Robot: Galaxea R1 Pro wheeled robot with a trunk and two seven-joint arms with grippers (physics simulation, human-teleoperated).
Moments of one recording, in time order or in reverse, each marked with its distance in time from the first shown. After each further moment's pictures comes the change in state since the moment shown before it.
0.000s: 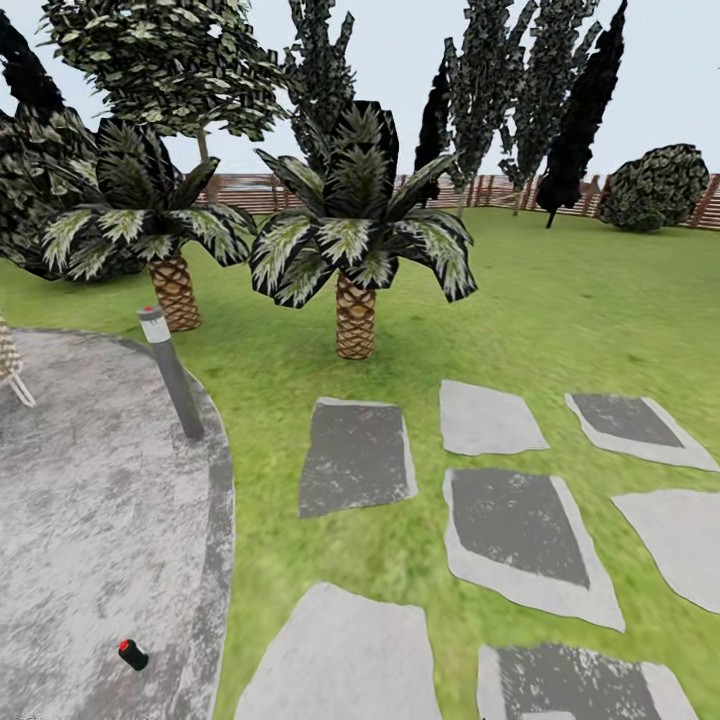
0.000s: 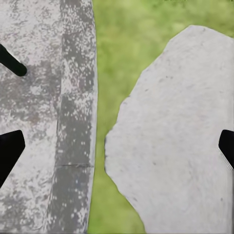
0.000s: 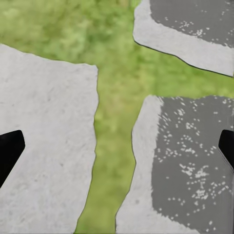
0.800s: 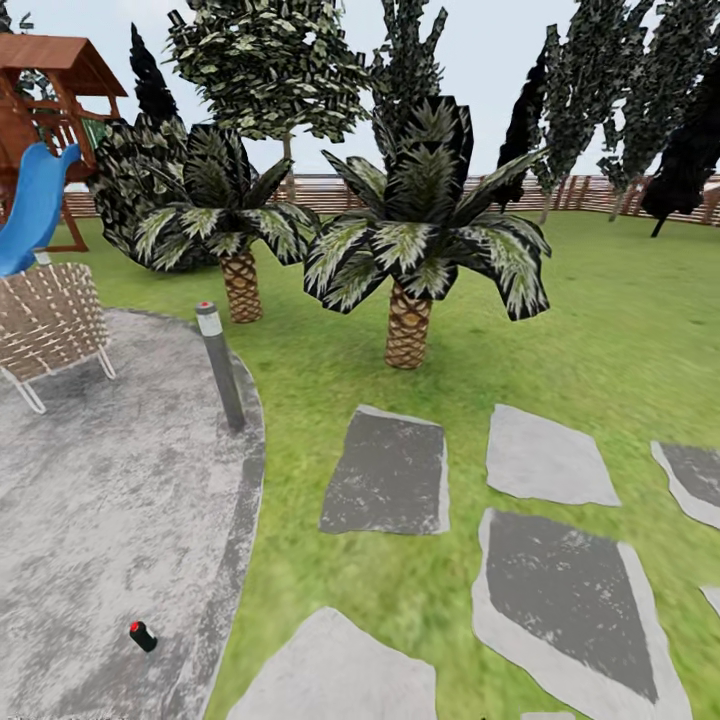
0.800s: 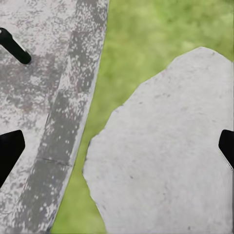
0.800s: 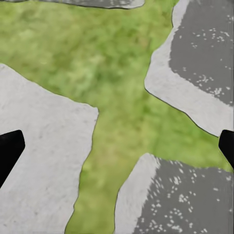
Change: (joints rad) left arm 0.000 0.000 0.000 0.001 0.000 0.000 -0.001; right arm 0.000 0.000 0.000 0.000 0.000 0.000 0.000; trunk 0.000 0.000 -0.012
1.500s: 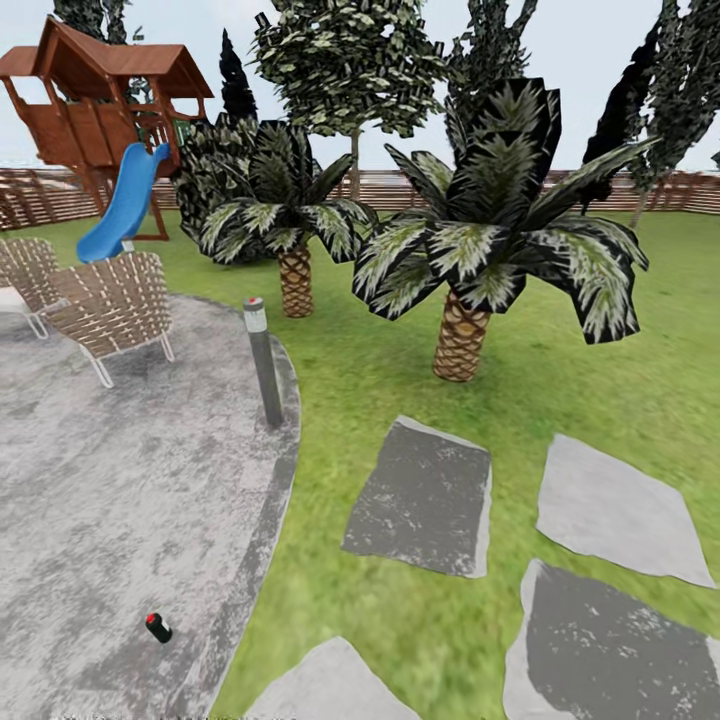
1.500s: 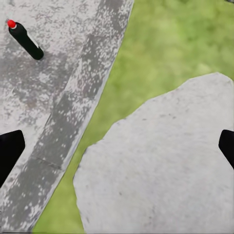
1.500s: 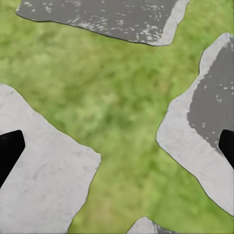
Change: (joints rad) left arm 0.000 0.000 0.000 -0.001 0.000 -0.002 0.000; right arm 0.000 0.000 0.000 0.000 0.000 0.000 0.000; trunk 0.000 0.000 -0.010
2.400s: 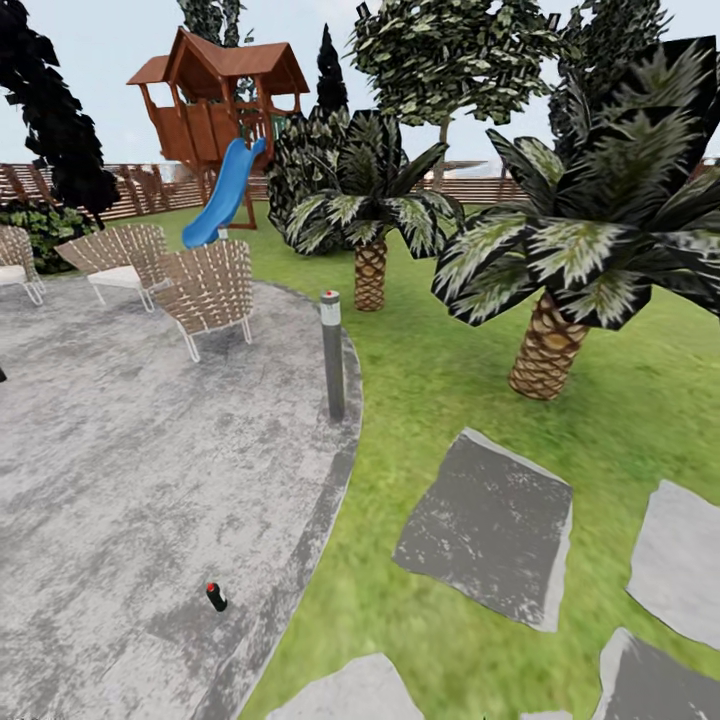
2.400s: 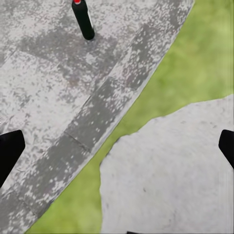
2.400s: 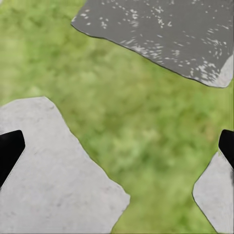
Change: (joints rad) left arm 0.000 0.002 0.002 0.000 0.000 0.001 0.001; right arm 0.000 0.000 0.000 0.000 0.000 0.000 0.000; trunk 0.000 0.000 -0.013
